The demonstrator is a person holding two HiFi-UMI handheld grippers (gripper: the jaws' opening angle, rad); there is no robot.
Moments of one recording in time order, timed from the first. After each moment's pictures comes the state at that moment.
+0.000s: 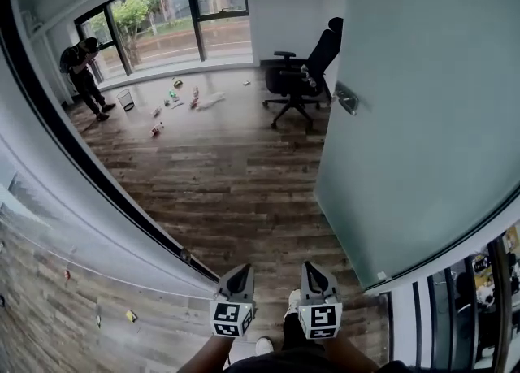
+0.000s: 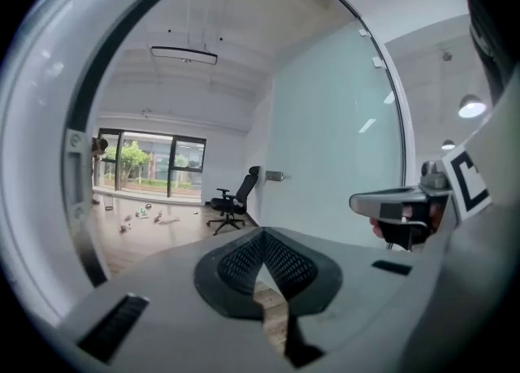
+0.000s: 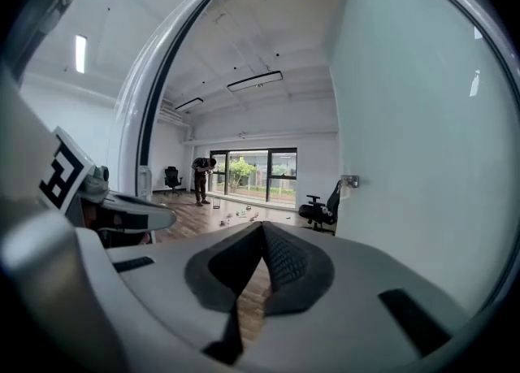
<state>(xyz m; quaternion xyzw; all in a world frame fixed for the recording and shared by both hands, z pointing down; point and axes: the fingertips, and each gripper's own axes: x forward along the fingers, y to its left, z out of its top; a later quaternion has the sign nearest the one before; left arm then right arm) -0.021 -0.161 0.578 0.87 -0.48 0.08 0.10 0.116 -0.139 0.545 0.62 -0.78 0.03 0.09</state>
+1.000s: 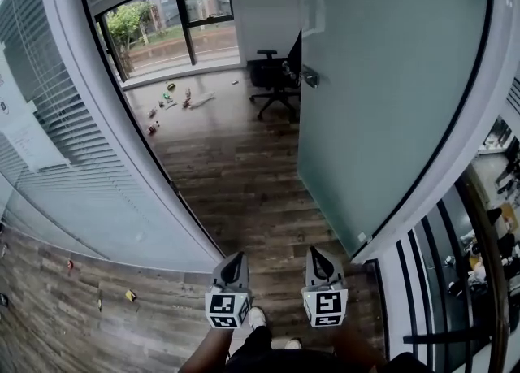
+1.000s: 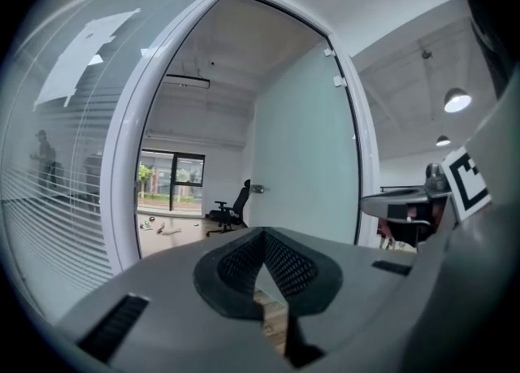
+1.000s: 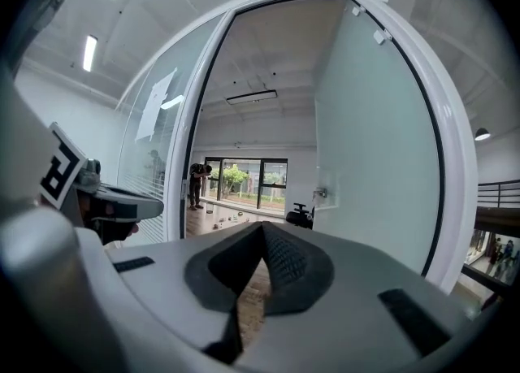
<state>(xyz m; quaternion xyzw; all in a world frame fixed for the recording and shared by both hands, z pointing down) 0.029 0.090 0.525 0.87 -0.50 0.04 0.06 0.197 0.120 0.499 0.65 -0.76 -0.01 0.08</state>
